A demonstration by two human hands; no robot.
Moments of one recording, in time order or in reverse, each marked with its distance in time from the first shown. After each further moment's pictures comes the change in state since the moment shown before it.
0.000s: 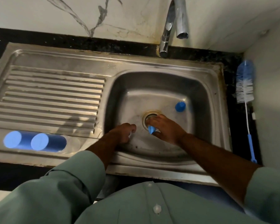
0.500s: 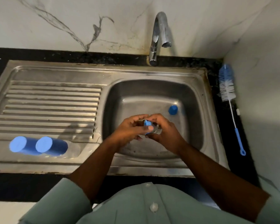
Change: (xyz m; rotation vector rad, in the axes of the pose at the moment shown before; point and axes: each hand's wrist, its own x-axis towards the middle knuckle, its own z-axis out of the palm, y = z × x) left_hand -0.084 0.083 -0.041 -1.162 0.194 0.186; right_hand -0.032 -0.051 -0.010 0.453 0.430 0.150
